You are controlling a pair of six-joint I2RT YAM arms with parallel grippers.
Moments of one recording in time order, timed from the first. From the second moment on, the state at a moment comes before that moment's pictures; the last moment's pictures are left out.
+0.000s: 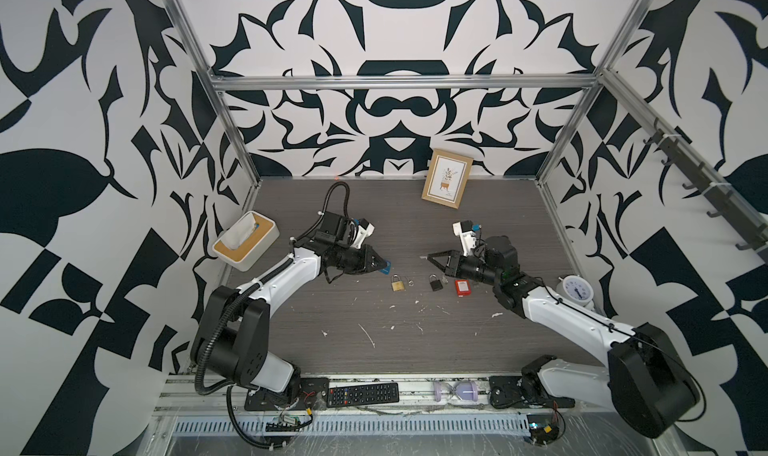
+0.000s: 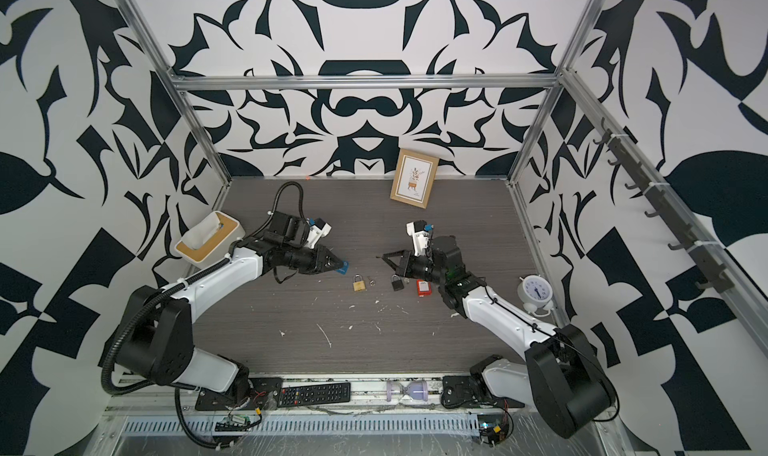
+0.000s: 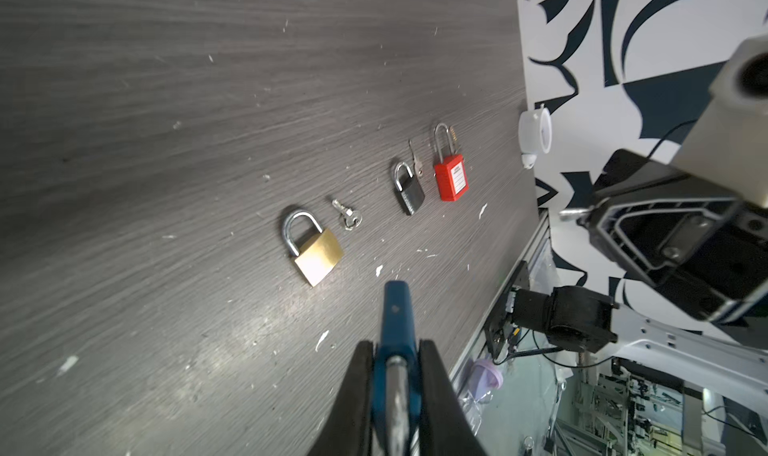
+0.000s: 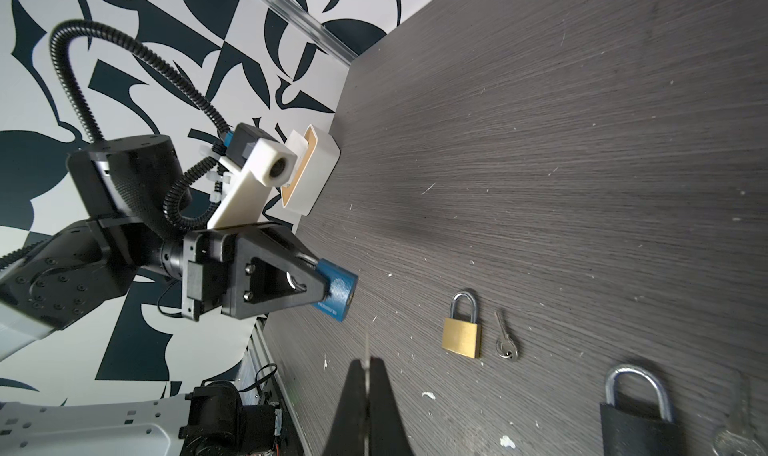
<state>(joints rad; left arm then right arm) -0.44 1.49 0.97 -0.44 0.72 -0.40 0.45 1.21 0.58 0.27 -0.58 0.77</state>
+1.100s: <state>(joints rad) -0.45 2.01 1.42 -1.22 0.52 0.19 0.45 1.41 0.56 0.55 -0.66 0.88</state>
